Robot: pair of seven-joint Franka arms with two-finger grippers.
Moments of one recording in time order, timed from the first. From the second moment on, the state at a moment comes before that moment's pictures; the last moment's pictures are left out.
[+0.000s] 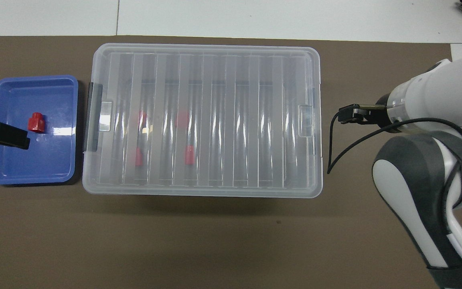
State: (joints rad) left arm -0.07 -0.04 0.00 -1.55 0.03 1.46 0.07; right arm 0.08 0.05 0.10 -1.78 -0.03 1.92 0.30
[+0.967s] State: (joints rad) left arm -0.07 -0.04 0.00 -1.55 0.03 1.46 0.07; right arm 0.14 0.17 0.10 -1.79 -0.03 2.02 0.35
